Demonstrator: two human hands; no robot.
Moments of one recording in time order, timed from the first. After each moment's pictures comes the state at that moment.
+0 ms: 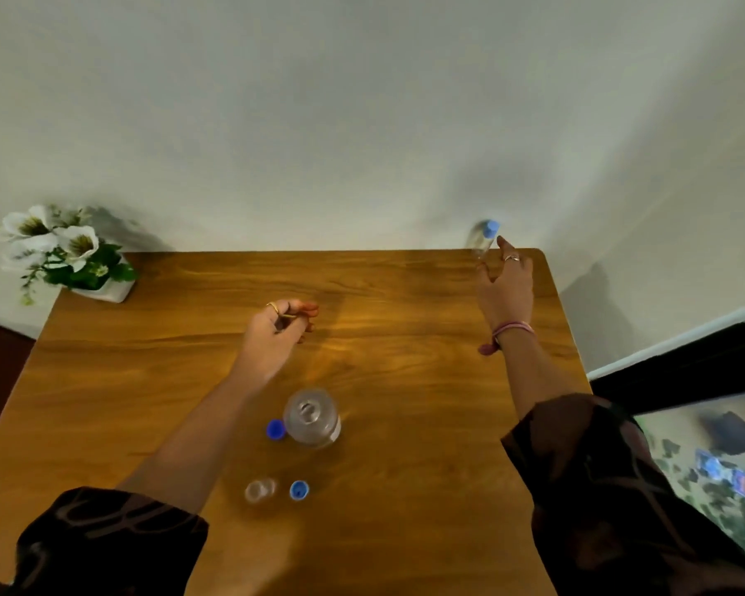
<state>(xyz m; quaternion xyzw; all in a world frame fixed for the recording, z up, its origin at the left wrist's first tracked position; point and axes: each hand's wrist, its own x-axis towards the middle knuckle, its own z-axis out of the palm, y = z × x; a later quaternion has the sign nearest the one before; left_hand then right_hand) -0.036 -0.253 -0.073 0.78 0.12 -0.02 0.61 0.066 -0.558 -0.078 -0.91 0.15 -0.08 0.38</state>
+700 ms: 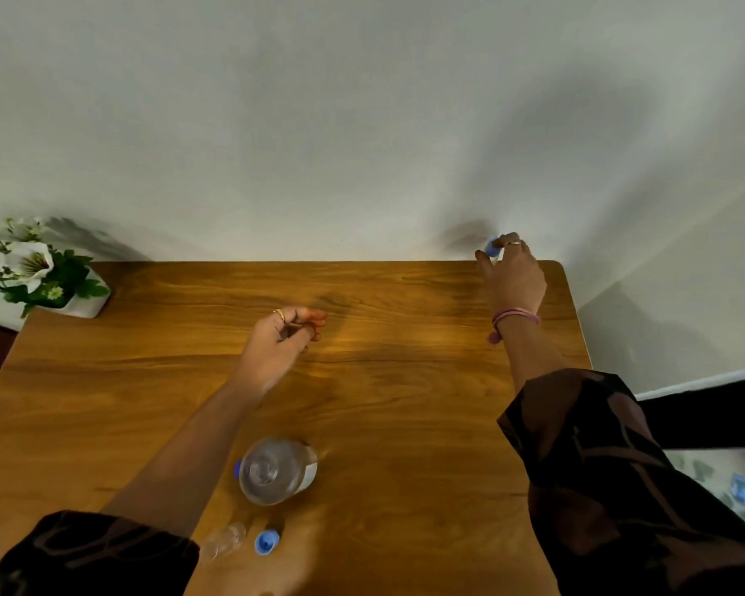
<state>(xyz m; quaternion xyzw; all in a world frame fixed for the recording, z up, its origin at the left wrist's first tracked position) 0.015 -0.282 -0.093 0.79 0.12 -0.06 0.60 0.156 -0.583 -0.116 -0.95 0.11 -0.10 0.27</state>
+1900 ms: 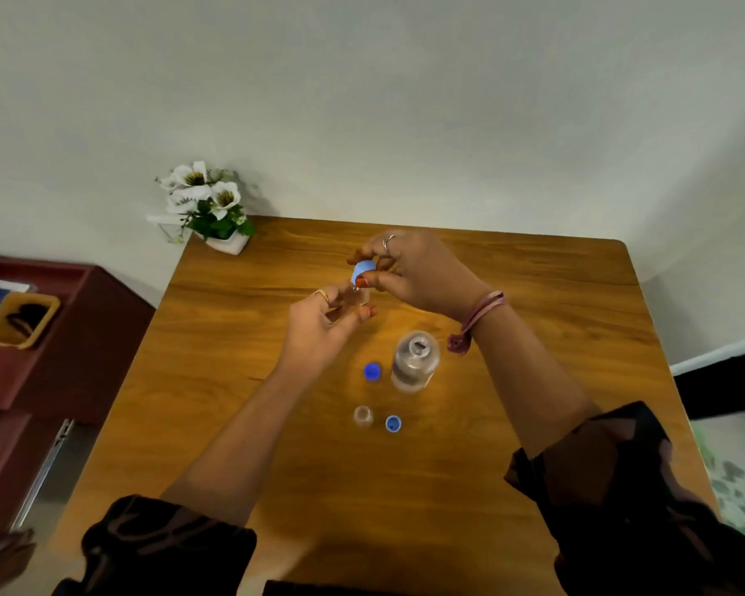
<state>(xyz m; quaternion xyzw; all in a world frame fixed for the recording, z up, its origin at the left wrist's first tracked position) -0.136 -0.190 -0.038 0.82 0.08 0.09 0.56 -0.058 -0.341 0.052 -0.87 -0.39 0.06 0.30</state>
